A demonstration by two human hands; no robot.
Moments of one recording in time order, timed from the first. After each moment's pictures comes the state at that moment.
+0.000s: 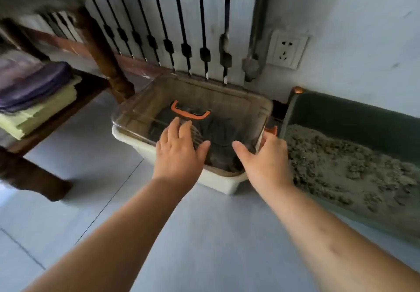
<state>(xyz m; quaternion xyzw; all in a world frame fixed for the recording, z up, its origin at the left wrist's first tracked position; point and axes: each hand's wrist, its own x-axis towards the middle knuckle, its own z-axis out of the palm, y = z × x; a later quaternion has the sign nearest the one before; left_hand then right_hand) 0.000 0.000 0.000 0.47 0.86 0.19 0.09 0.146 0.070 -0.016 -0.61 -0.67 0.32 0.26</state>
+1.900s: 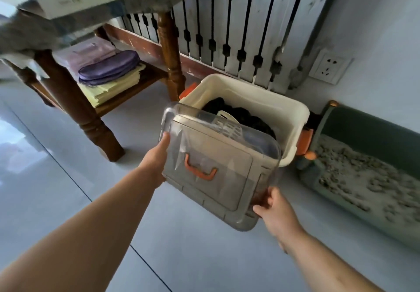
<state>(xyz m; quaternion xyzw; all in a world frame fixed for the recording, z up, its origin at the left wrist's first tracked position) -0.106 -0.128 -0.009 0.00 0.74 0.50 0.45 0.168 -0.054 -0.058 -0.55 -0.60 0.58 0.13</state>
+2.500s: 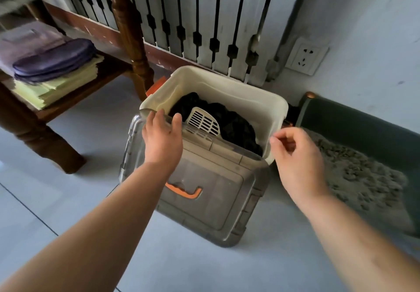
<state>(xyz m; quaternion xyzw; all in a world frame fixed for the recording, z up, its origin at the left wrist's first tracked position) -0.068 -0.047 -0.005 0.28 0.84 0.44 0.16 0.161 0.018 0.030 -0.52 -0.74 0.26 0.33</state>
